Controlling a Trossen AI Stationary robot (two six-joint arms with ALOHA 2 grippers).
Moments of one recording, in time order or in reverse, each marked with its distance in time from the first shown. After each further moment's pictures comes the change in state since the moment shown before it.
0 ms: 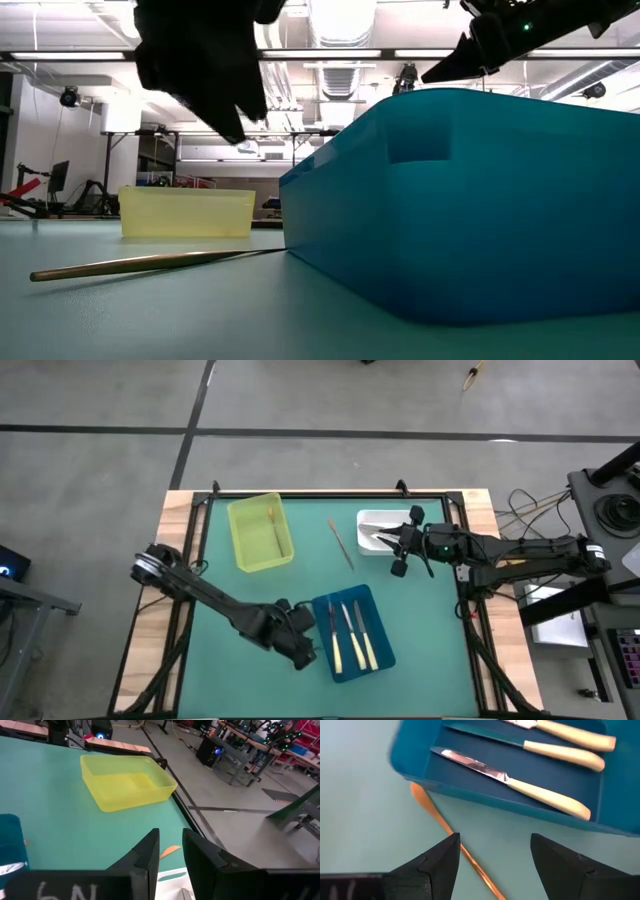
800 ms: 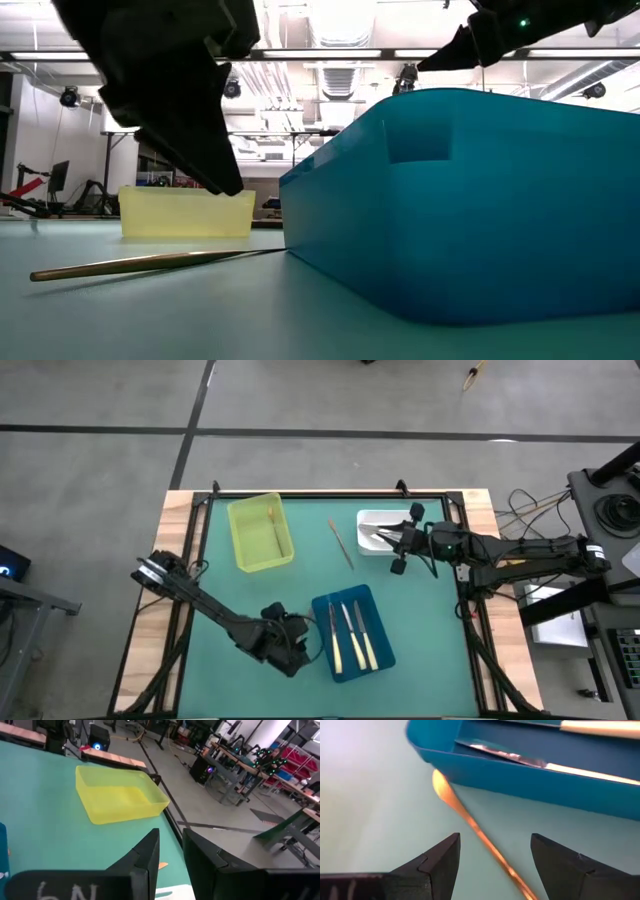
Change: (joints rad) left arm -0.079 0.063 -0.137 0.102 -0.202 -0.021; right arm -0.001 0.001 0.000 0.085 0.001 -0.119
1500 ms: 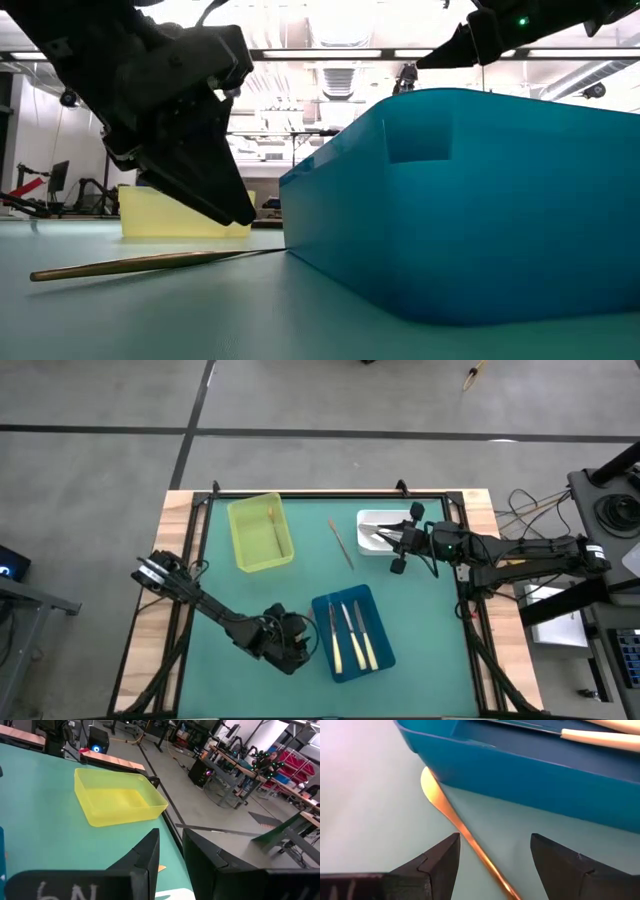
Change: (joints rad) left arm 0.000 0.001 -0.161 0.296 -0.041 -0.003; right arm -0.002 0.002 0.000 0.020 0.000 -0.016
